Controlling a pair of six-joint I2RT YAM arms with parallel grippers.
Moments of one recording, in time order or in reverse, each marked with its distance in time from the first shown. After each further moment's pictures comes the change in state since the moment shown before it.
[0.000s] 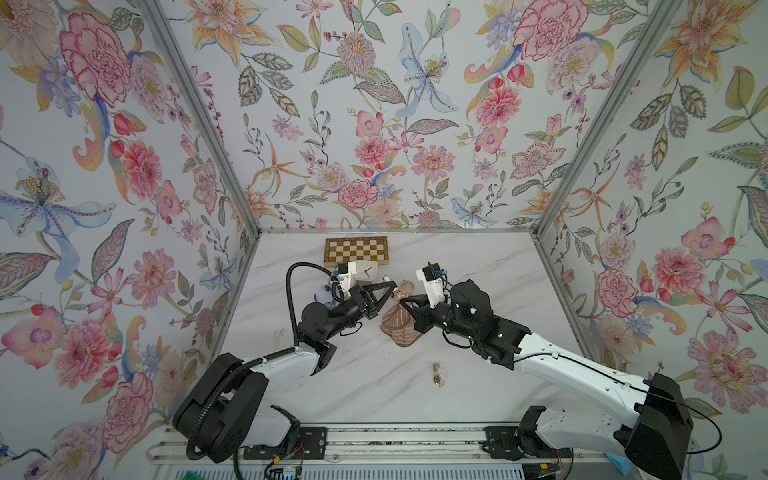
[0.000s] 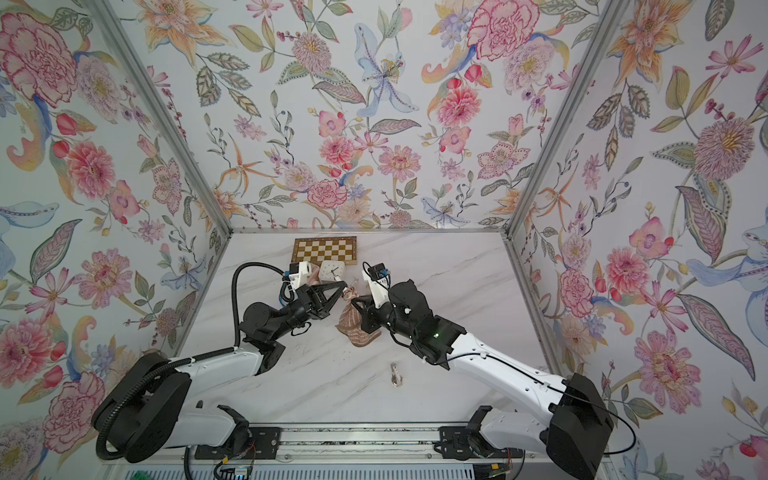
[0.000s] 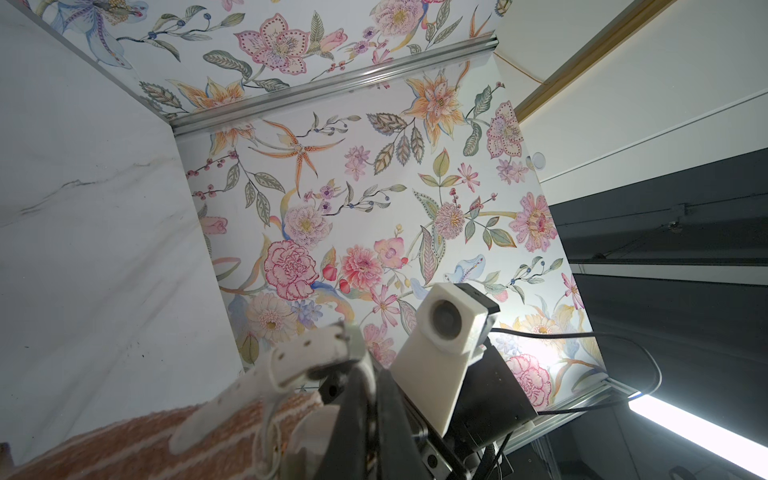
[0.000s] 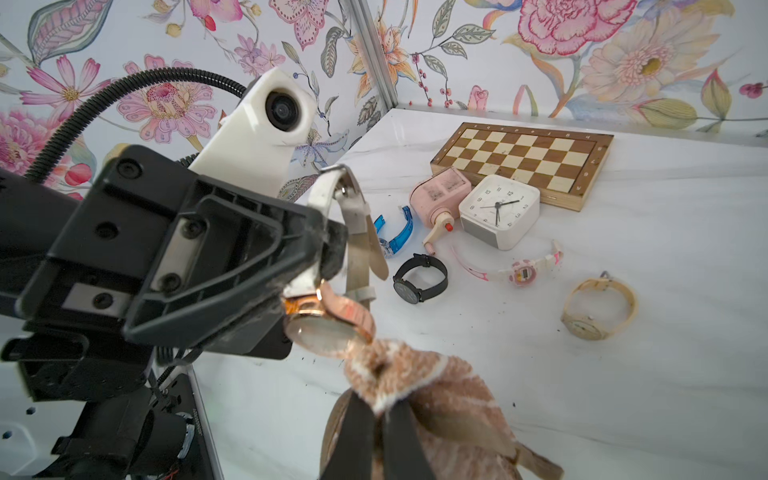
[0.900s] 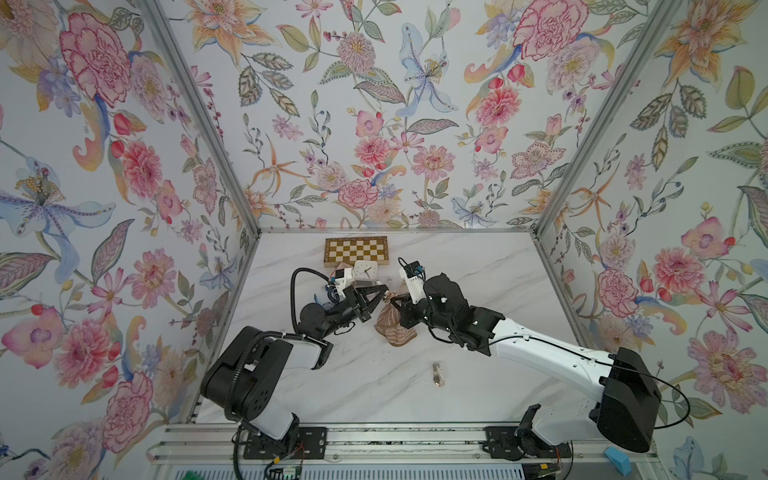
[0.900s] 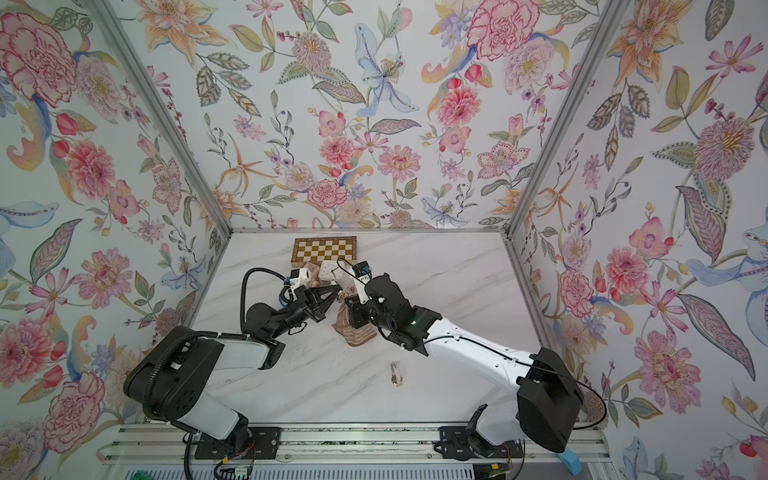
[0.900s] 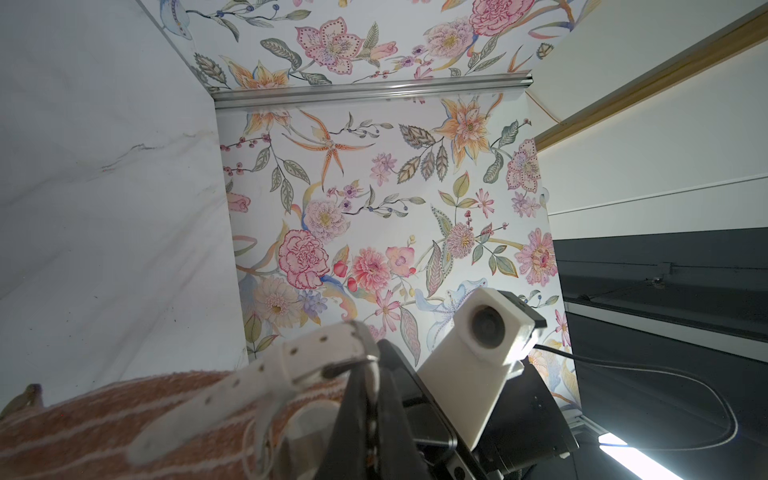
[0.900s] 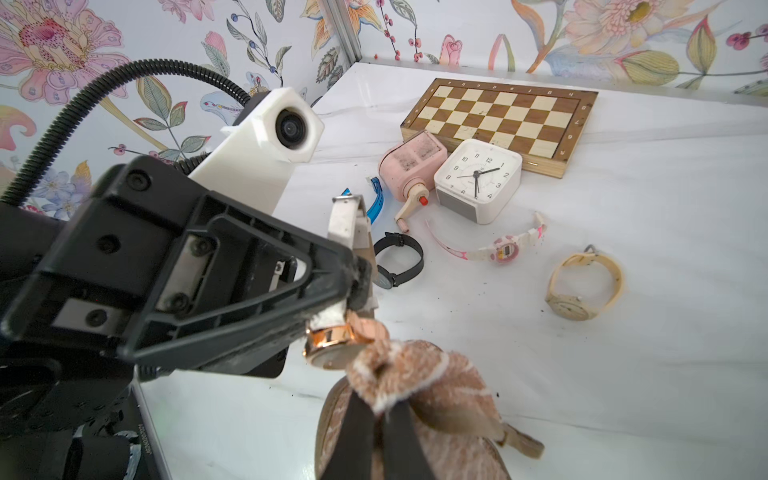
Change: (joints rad) left arm 0.119 0.215 -0.033 0.222 0.123 -0.179; right arm 0.034 0.184 0.150 -0.098 0.106 -0.002
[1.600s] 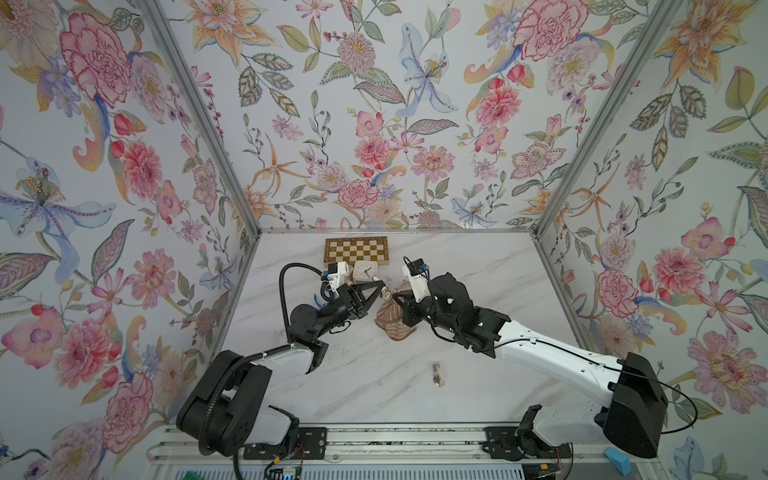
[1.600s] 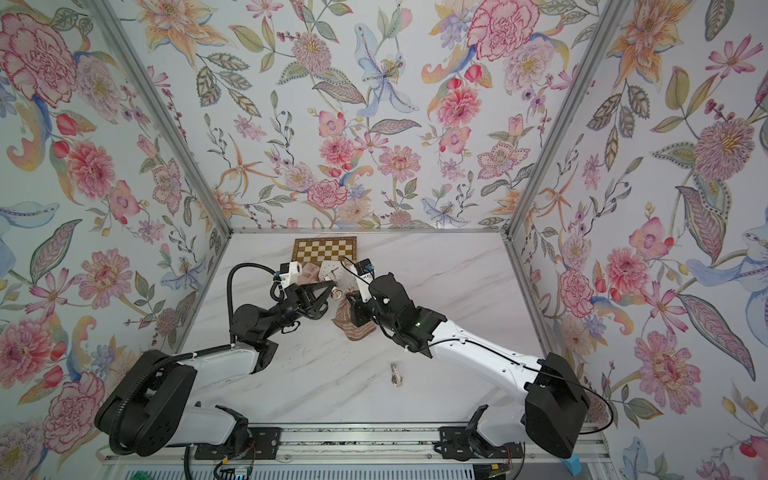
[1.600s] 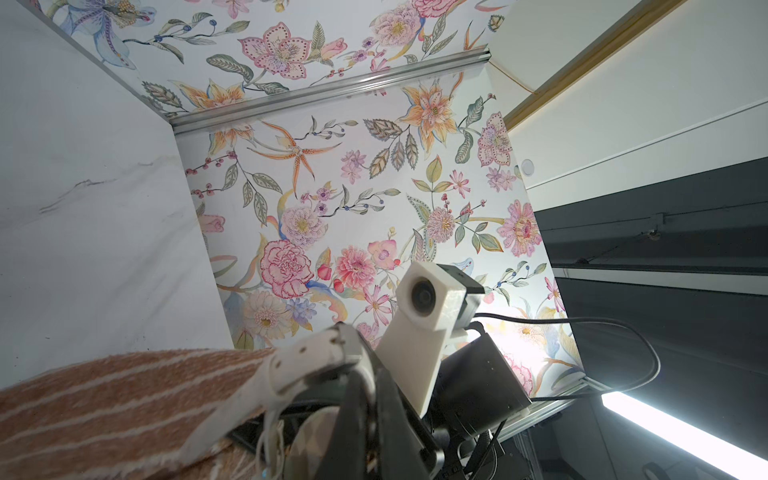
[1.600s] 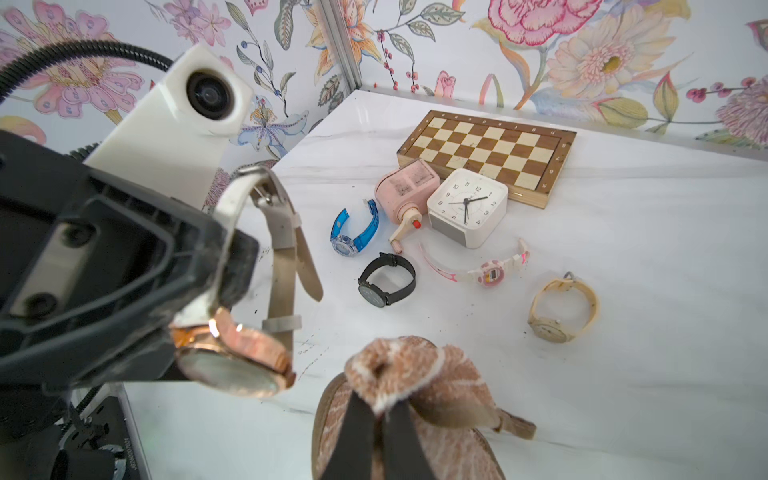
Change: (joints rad) left arm -0.018 -0.210 0.007 -0.152 -0.023 0.105; right arm 0.000 -0.052 -0.021 0.034 0.022 -0.050
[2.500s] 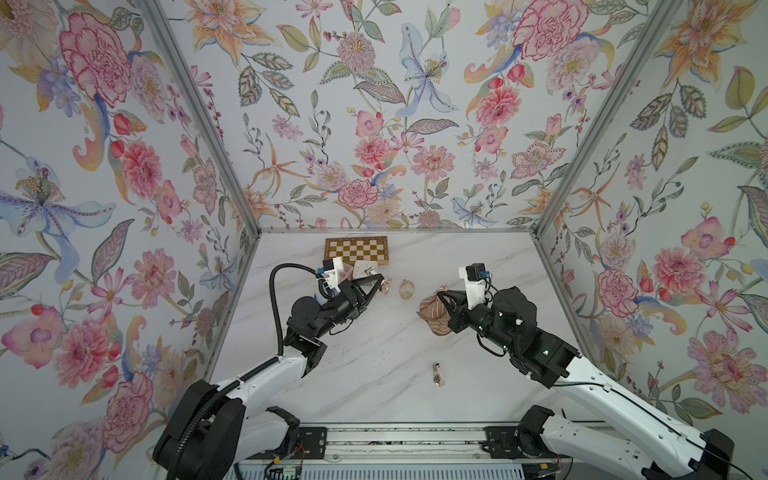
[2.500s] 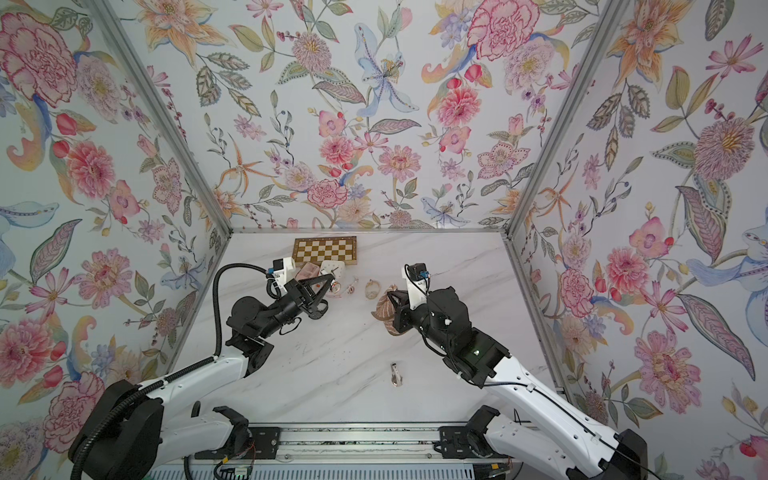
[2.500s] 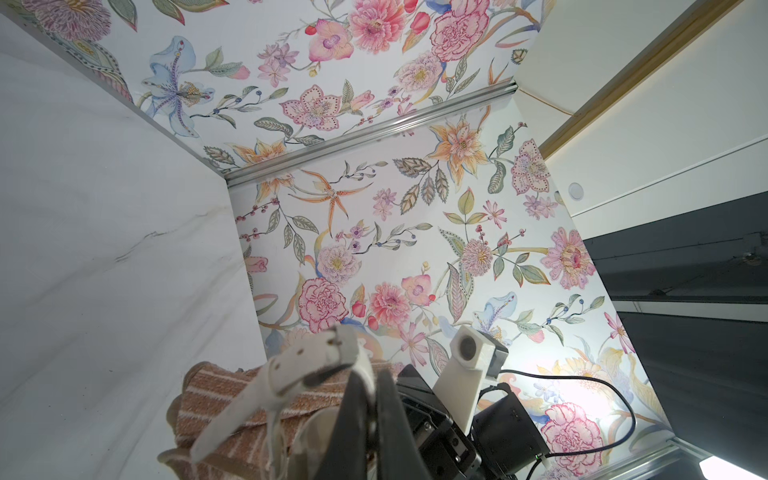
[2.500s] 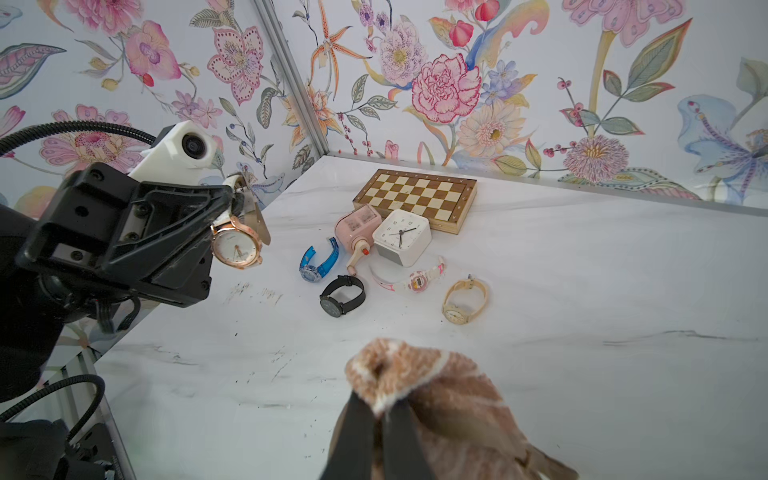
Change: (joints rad) left arm -0.044 -0.167 0.058 -0.368 -0.171 0.181; right arm -0.132 -0.430 -0.193 -0.106 -0.003 -0.025
